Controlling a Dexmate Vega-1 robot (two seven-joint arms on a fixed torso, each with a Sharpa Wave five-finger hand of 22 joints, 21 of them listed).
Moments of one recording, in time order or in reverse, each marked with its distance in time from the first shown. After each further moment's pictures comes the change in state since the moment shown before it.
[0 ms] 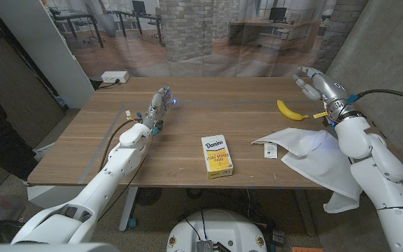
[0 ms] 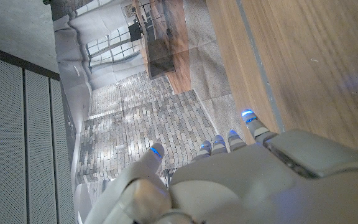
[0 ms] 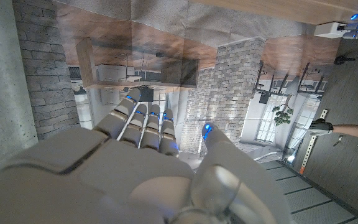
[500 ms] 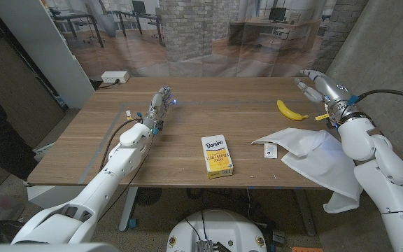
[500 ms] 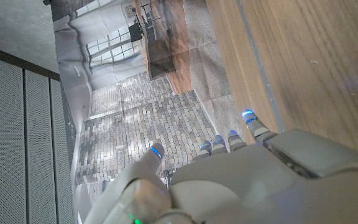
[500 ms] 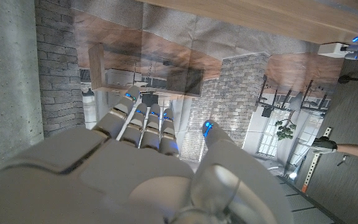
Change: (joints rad) left arm 0.001 0.000 0.000 -0.001 0.000 0.000 -0.001; left_hand 0.000 0.000 0.000 0.000 0.007 0.000 0.000 0.000 0.000 0.000 0.000 0.000 0.000 0.000 0.000 0.000 0.000 0.000 0.000 0.000 0.000; right arm -0.029 0.001 0.014 -0.042 -0.054 -0.044 0.037; right_hand 0.025 -0.007 0.013 -0.034 -0.008 0.009 -0.009 -0.006 0.000 0.005 -0.005 -0.006 0.003 0.009 -0.005 0.000 0.000 0.014 0.058 0.000 0.000
